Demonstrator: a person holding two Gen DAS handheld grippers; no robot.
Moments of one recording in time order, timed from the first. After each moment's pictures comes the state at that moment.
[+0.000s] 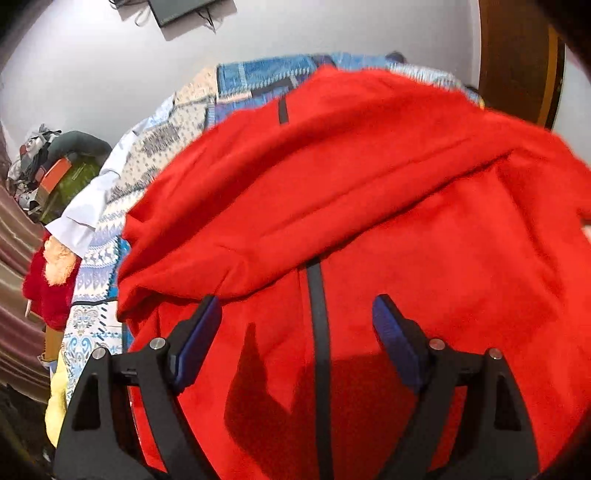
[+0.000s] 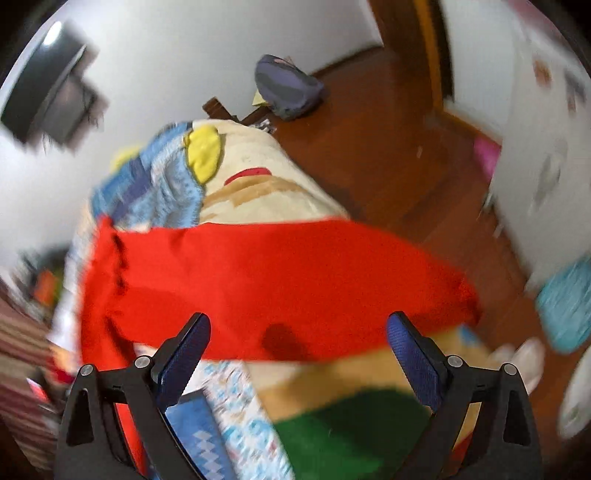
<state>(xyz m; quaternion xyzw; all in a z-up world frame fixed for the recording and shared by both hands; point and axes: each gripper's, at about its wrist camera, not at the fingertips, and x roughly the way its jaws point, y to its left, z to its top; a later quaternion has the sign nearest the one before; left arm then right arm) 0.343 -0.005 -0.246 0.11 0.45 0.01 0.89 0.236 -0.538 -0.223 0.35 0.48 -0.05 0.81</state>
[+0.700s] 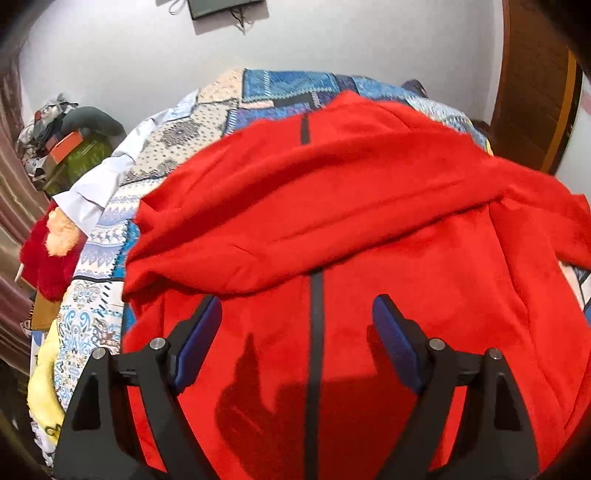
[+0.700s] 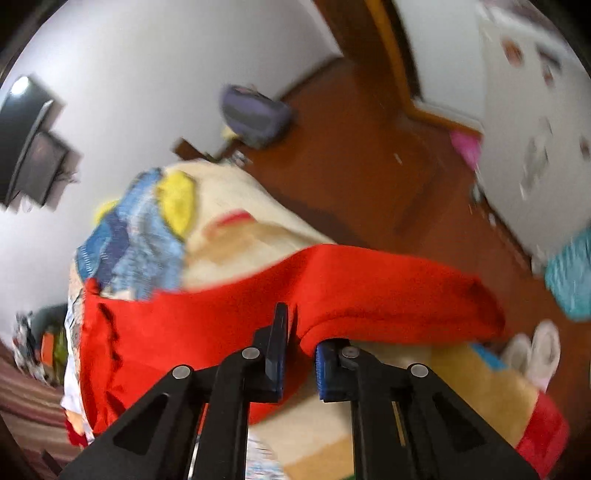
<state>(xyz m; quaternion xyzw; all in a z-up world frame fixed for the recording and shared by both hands) 0.331 0.009 -0.227 0.04 0.43 0.03 0.90 0.291 -0.517 -0.193 0.31 0.41 -0.12 0.85</state>
